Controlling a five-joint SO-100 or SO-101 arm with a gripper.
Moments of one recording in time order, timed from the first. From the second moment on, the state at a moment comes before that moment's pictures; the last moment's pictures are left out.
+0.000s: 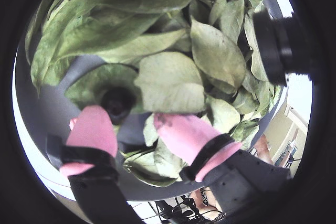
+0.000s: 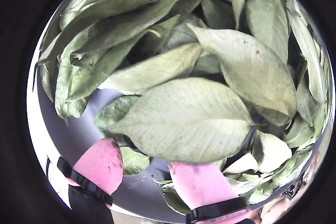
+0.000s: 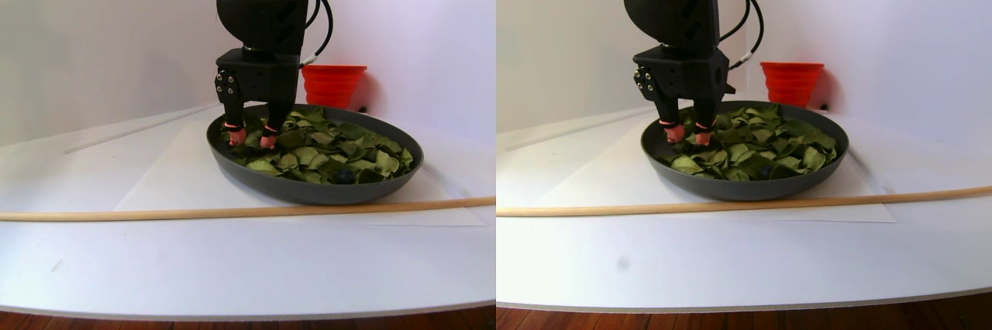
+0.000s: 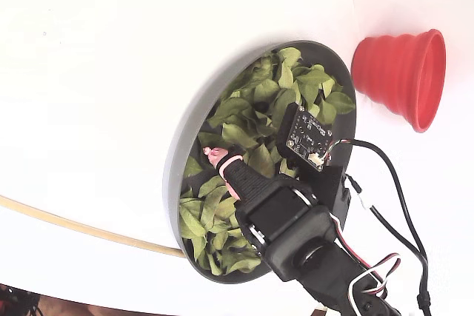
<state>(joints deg) 6.7 85.4 127.4 -7.2 -80.0</state>
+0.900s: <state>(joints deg) 6.2 82.1 125.4 -7.9 -76.9</state>
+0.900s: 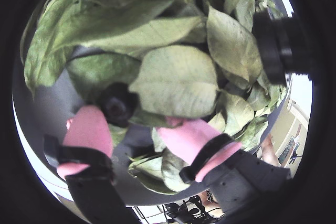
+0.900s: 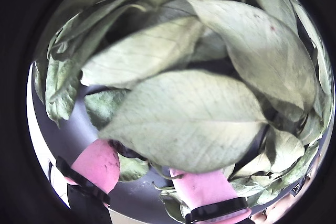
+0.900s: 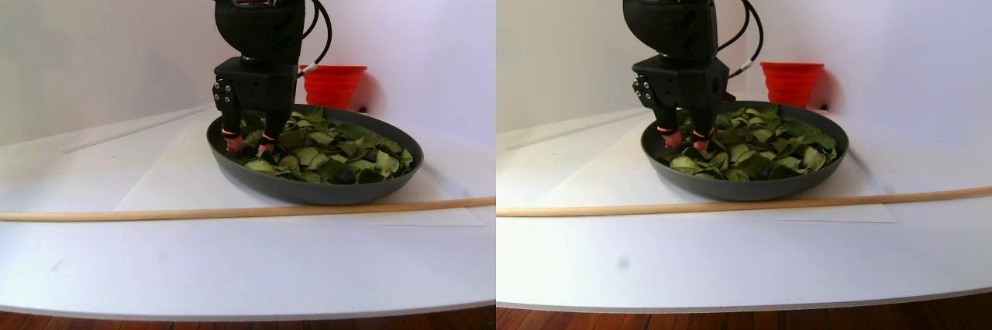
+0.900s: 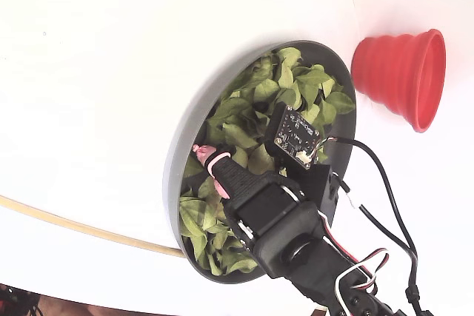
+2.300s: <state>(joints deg) 6.2 80.3 124.0 -10.5 -76.7</state>
